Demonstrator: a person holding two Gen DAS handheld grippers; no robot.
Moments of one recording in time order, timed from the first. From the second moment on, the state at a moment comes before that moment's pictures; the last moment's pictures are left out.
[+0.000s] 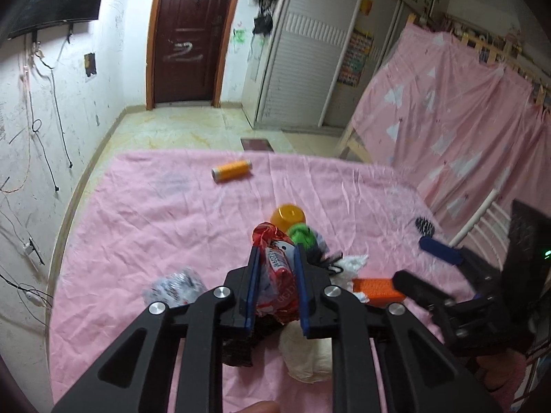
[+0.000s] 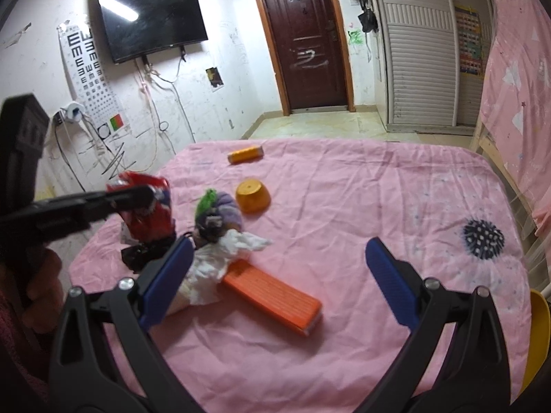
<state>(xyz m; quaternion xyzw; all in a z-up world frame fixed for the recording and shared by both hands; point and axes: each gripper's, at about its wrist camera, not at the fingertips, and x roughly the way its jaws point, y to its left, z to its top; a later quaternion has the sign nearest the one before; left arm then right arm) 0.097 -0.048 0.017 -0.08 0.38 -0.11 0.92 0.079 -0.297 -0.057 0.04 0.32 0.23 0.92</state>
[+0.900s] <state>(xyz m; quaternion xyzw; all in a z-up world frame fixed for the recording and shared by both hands) 0.099 0.019 0.018 -0.12 0.35 -0.08 0.93 0.155 -0.192 -0.077 -0.02 0.41 0.27 0.87</state>
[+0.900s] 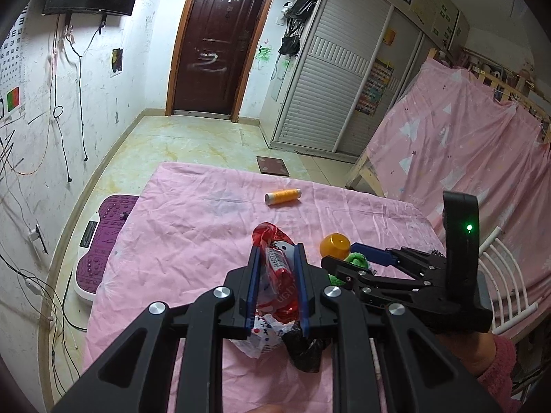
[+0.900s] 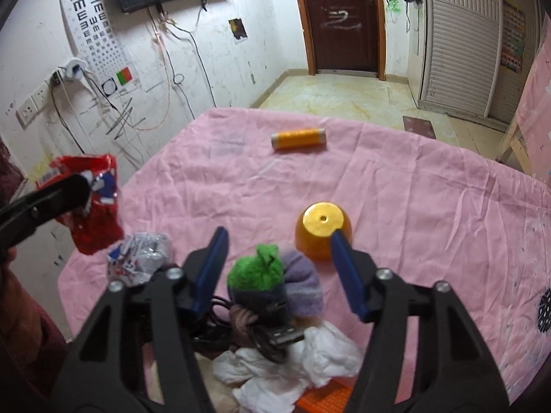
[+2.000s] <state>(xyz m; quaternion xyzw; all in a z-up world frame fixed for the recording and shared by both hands) 0.073 -0.042 0.049 -0.07 0.33 -0.10 0.94 0.108 -0.295 -0.021 0.08 0.29 0.25 0.92</state>
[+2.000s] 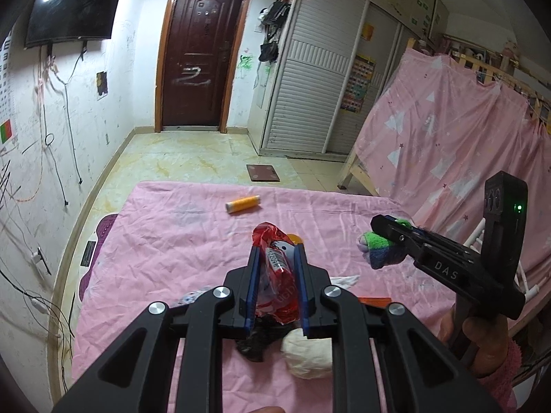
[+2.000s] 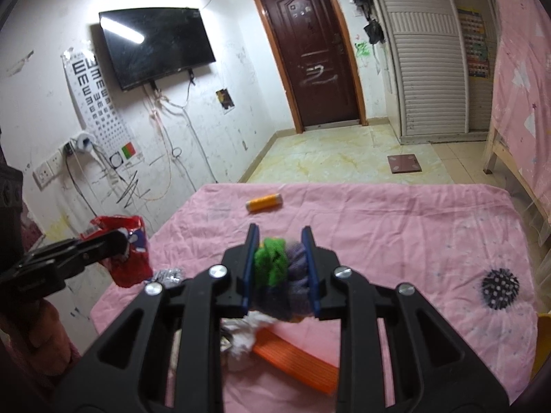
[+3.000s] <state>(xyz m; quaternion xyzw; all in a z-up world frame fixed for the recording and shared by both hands) 0.074 -0.236 0.068 0.02 0.33 -0.22 0.92 0.039 -0.552 -0.026 0.20 0.21 0.00 0.96</state>
